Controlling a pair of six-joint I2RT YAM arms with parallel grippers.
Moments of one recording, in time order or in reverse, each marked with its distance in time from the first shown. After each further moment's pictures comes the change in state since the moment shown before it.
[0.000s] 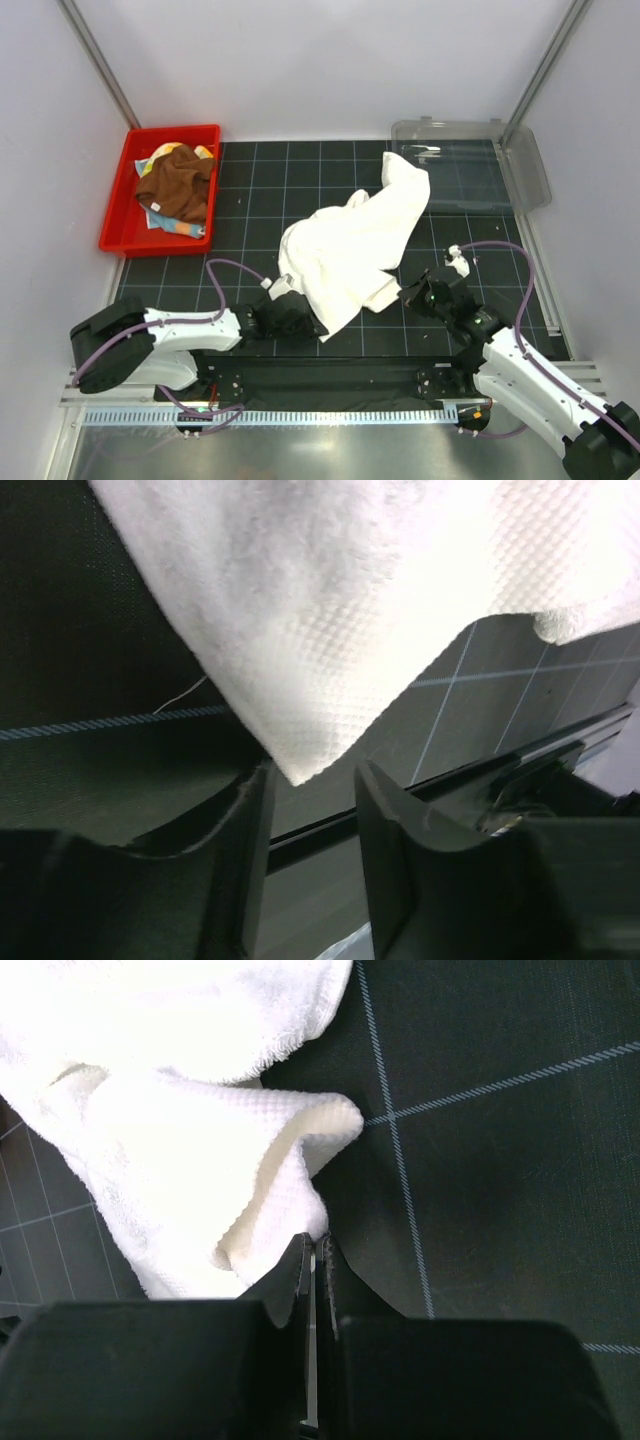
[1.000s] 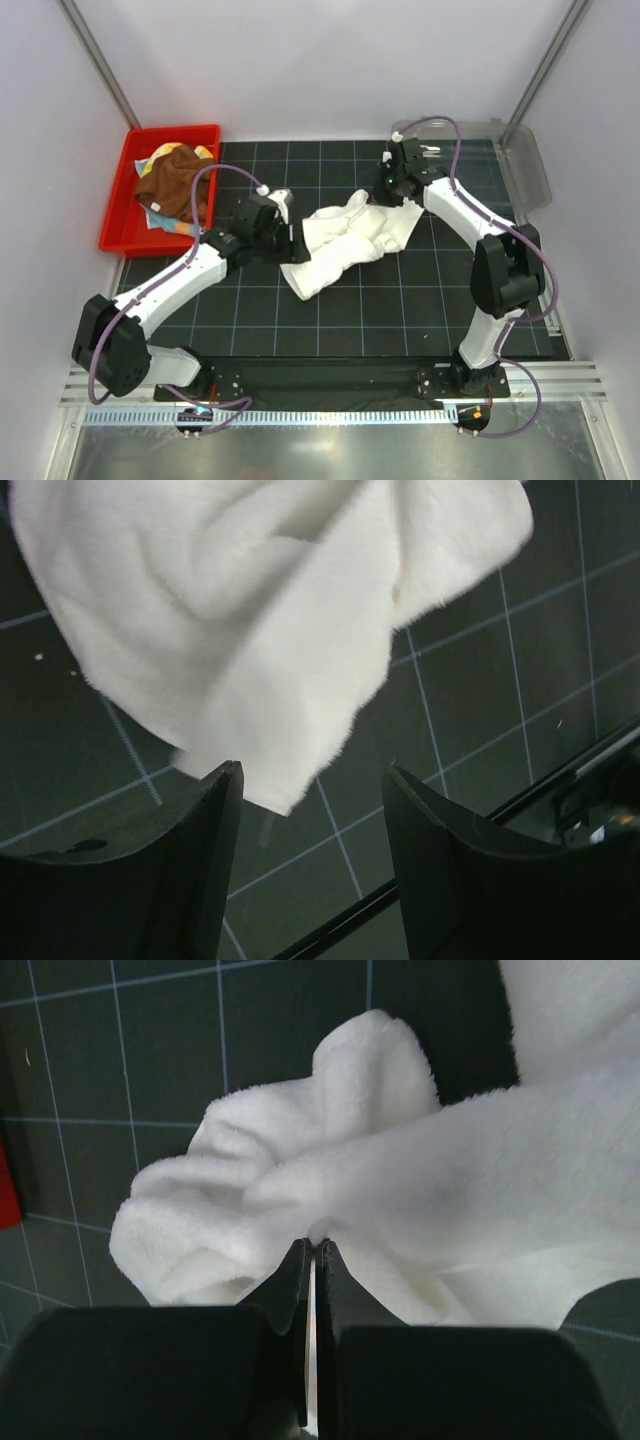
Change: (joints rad) left arm 0.529 0.063 0.557 -0.408 0.275 0.882; right arm -0.187 1.127 1.121 -0.111 -0.240 -0.454
